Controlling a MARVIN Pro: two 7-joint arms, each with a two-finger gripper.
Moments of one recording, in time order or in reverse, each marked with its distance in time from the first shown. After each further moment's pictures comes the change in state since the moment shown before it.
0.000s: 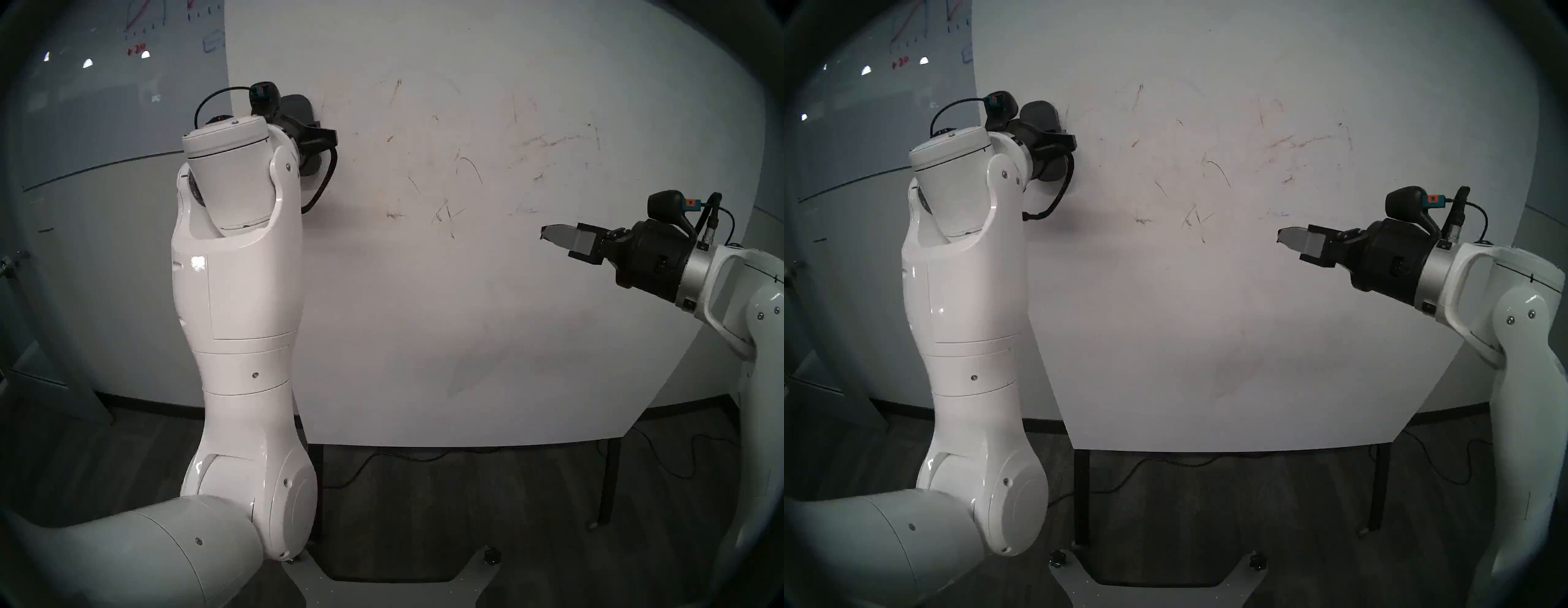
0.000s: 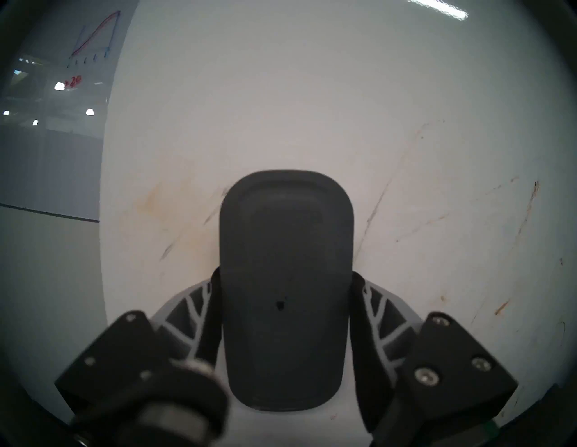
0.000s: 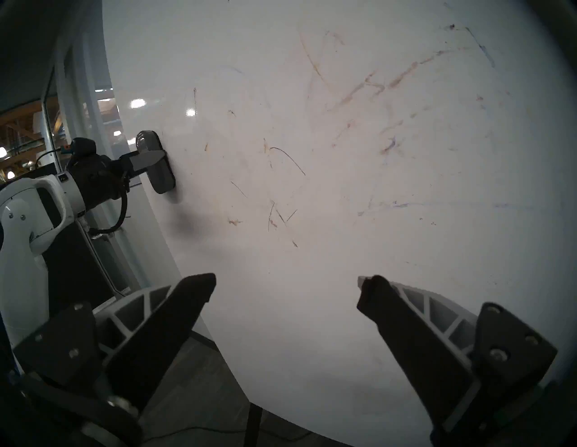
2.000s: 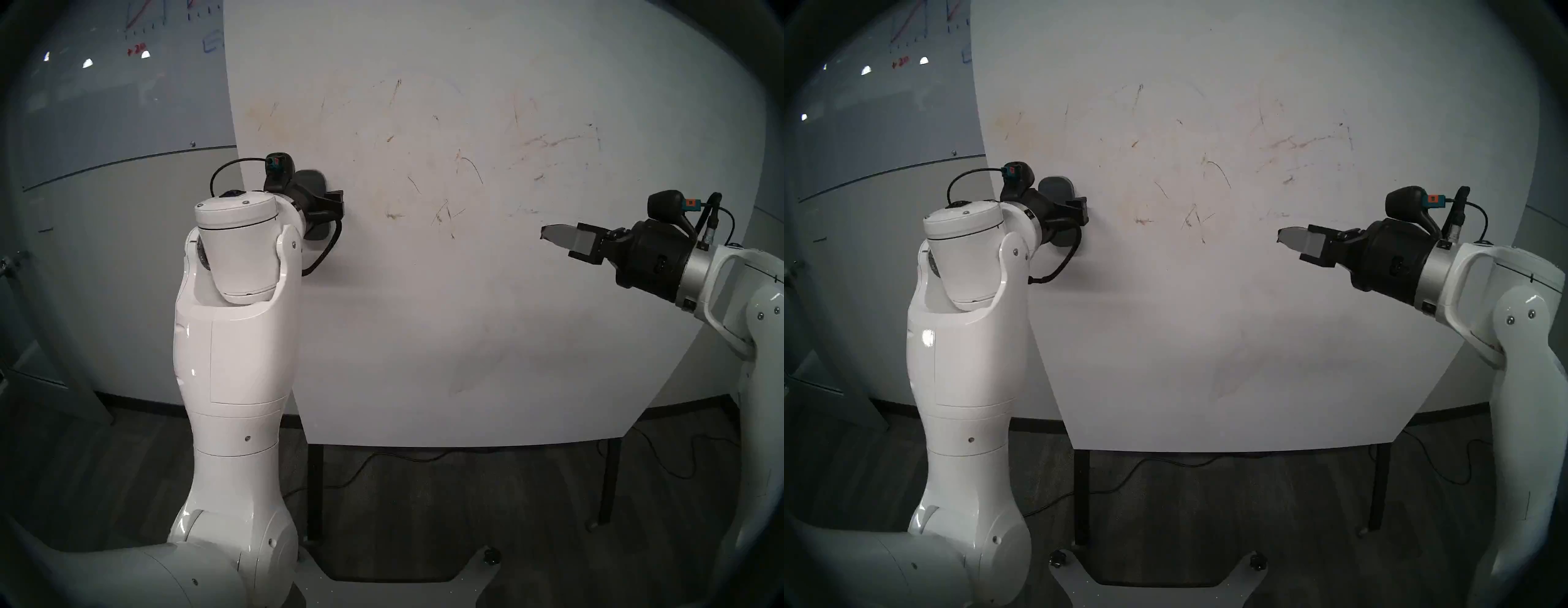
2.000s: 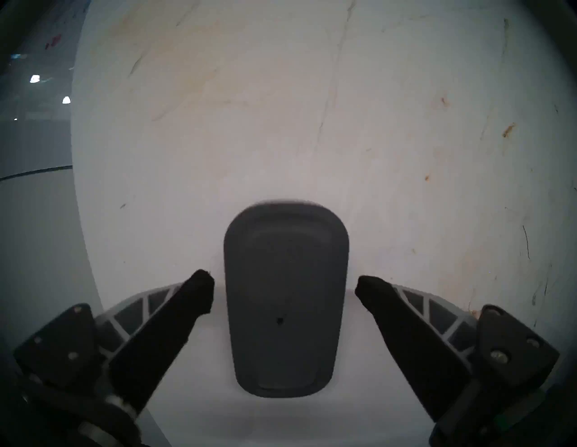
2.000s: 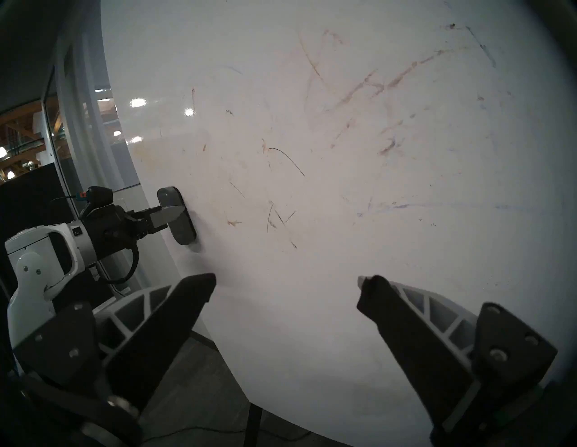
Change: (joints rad) left arm 0.199 0.064 0.042 -0.078 0.013 0.003 -0.082; right arm 0.000 0.000 0.000 0.000 0.000 0.000 0.000
